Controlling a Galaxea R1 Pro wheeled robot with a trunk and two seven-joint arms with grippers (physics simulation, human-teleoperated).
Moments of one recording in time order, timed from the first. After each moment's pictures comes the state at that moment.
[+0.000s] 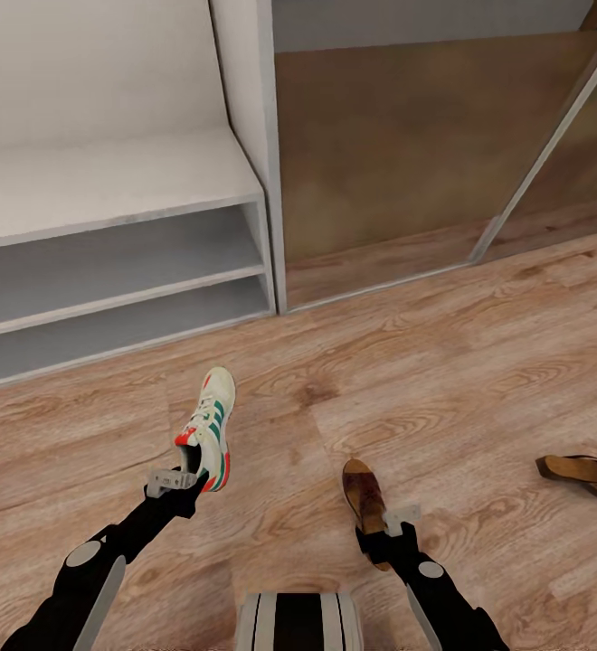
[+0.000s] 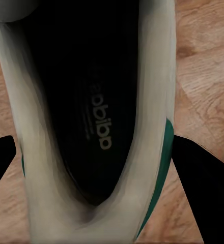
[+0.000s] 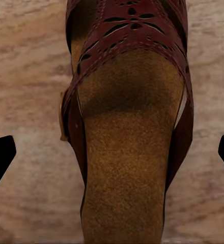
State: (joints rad) left arm -0.23 0.10 0.05 -1.30 0.16 0.19 -0.39; right arm -0.44 0.06 -0.05 -0.59 0.20 -0.01 0.13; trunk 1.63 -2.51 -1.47
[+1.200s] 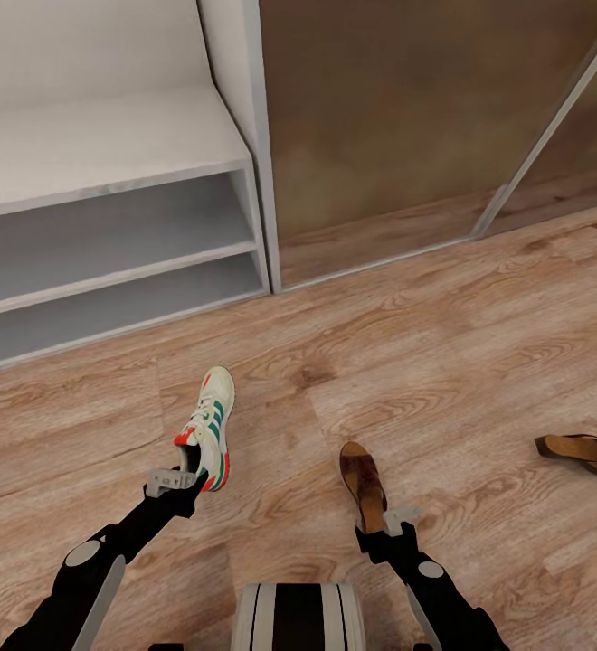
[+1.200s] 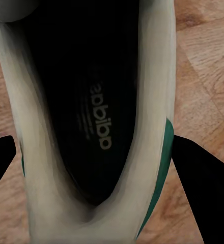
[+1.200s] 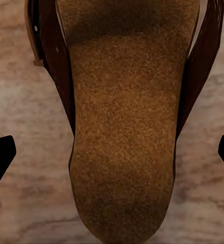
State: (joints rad) left arm -0.23 0.11 0.05 -1.30 0.16 0.19 -0.39; right arm -0.44 0.06 -0.05 -0.59 0.20 -0.01 0.13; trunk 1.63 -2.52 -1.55
